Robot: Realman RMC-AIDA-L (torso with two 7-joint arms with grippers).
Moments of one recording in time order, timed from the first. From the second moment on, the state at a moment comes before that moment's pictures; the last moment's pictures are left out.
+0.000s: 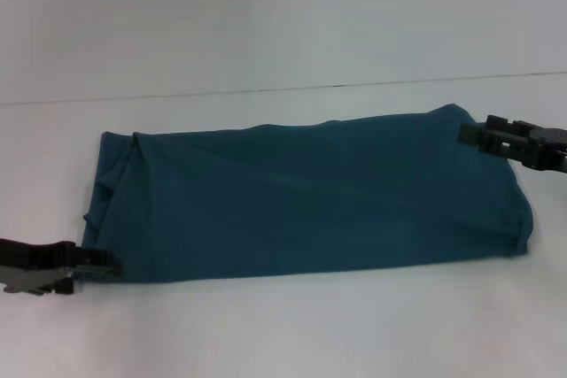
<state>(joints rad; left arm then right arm) -0.65 -2.05 0.62 0.83 2.64 1.44 -2.59 0.46 2.02 -0.48 -0.70 -1.89 -1.47 1.70</state>
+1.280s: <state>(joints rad) -0.70 -2.05 0.66 0.82 2.69 1.41 -2.61 0.45 2.02 -0.47 -0.70 -1.89 -1.48 1.70</state>
